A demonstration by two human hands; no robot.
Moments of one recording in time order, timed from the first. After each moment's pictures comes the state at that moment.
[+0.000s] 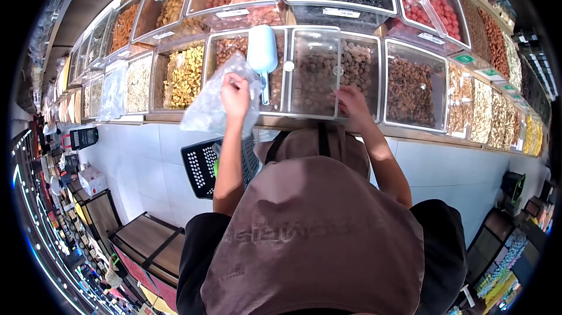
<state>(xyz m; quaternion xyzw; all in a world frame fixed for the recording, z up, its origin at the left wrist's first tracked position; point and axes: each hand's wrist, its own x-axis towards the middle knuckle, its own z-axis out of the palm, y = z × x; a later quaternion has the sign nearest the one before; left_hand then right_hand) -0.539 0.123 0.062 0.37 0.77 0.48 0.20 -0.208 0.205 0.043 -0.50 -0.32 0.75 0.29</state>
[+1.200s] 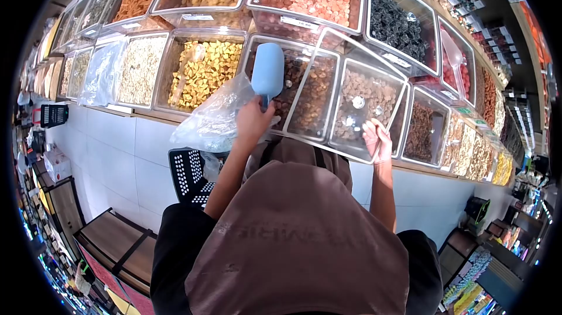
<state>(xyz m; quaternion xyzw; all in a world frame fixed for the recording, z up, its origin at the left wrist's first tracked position) -0.639 0.085 0.059 0.43 0.83 0.26 0.23 -0.246 0.192 0.029 -0.30 -0.21 0.83 0.43</state>
